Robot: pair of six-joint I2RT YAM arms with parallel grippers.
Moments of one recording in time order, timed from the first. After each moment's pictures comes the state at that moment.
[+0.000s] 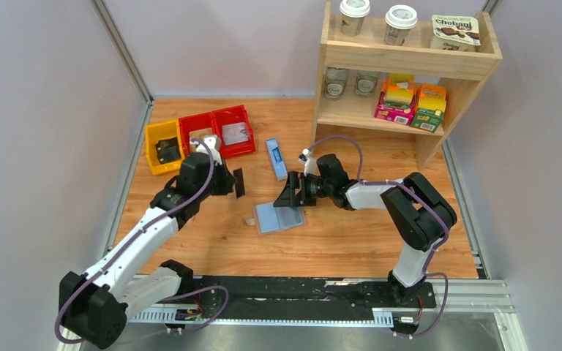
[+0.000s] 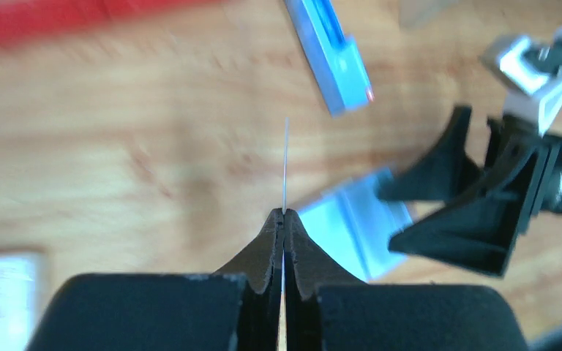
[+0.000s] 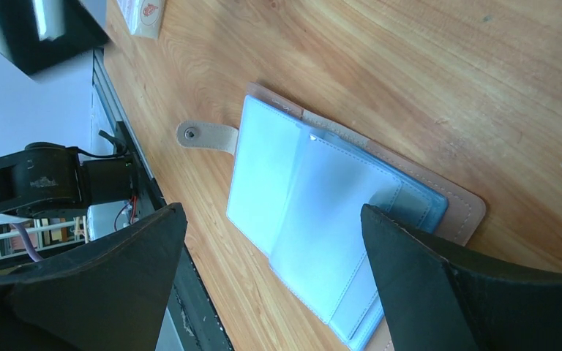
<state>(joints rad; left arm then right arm) -0.43 0.99 0.67 -0.27 0.04 -0.52 0.59 1.78 0.80 0.35 -0.65 0.64</state>
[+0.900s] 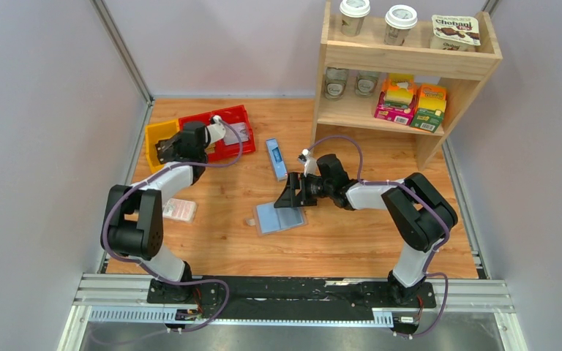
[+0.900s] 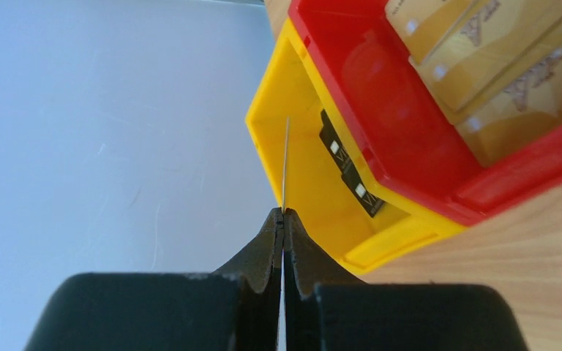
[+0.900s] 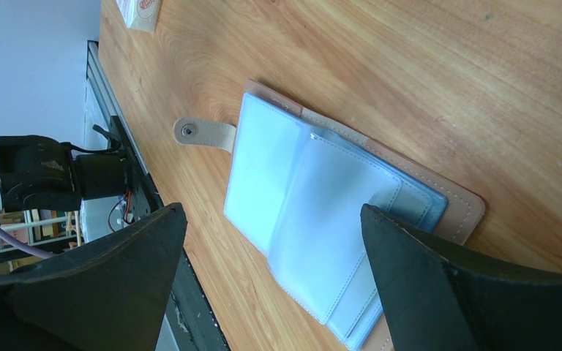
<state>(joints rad) -0.18 1.56 0.91 0.16 -0.55 0.97 0.59 1.77 0.80 0.33 -0.65 0.61</state>
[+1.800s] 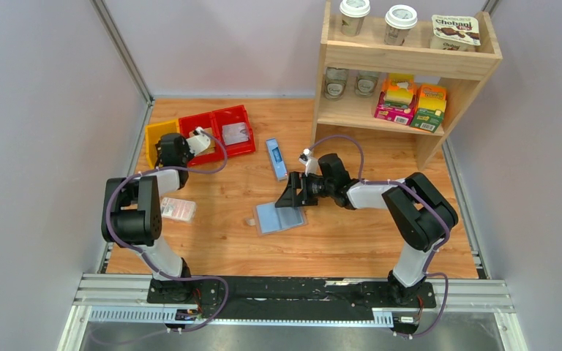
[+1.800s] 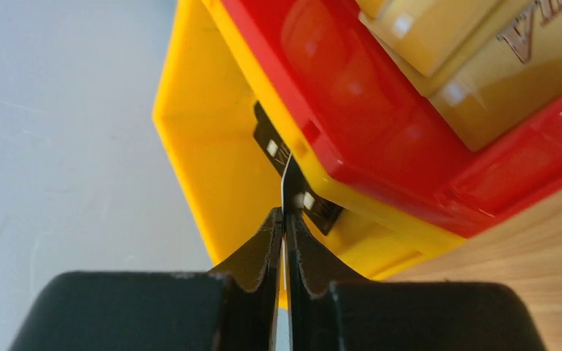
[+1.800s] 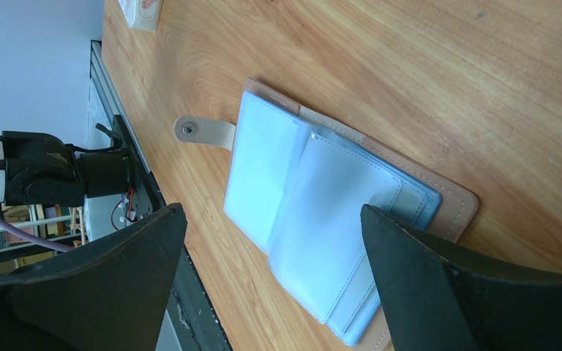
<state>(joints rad) 0.07 1.68 0.81 0.36 -0.21 1.00 0.57 1.77 0.80 0.32 -0.67 0.61</state>
